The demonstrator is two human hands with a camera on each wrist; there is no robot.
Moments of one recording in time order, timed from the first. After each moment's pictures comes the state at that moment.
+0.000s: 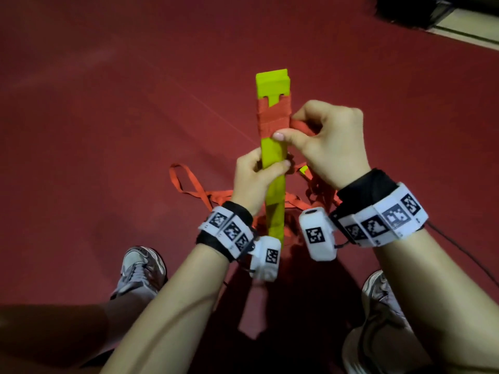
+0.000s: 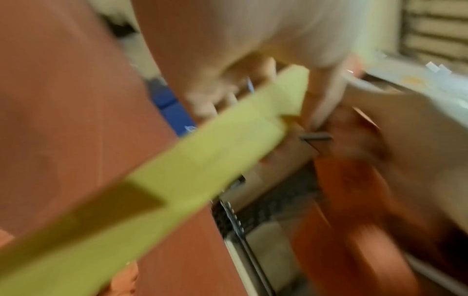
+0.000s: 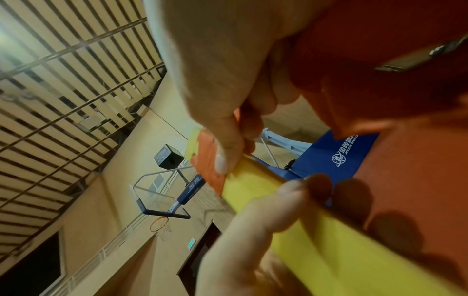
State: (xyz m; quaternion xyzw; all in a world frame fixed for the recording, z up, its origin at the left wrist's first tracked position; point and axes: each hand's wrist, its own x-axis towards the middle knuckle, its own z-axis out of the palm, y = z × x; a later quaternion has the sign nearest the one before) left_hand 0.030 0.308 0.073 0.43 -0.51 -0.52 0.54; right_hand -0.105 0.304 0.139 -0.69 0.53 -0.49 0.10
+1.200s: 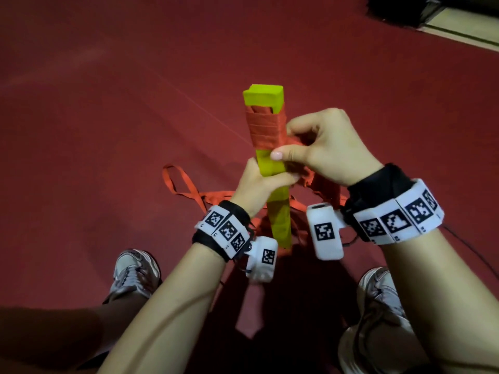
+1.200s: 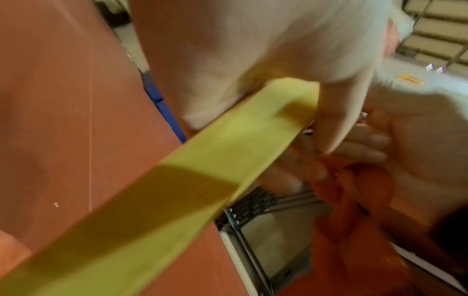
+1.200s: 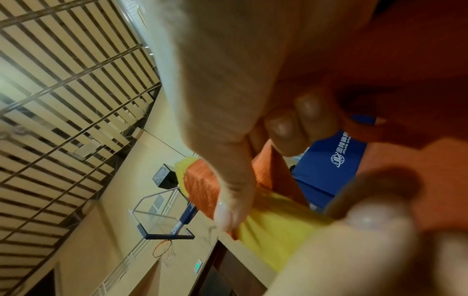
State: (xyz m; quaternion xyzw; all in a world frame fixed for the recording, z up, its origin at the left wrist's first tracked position) left_hand 0.024 0.300 0.063 0.37 -0.55 -0.59 0.46; right_hand -0.126 0.306 0.148 -0.76 0.48 -0.36 0.23
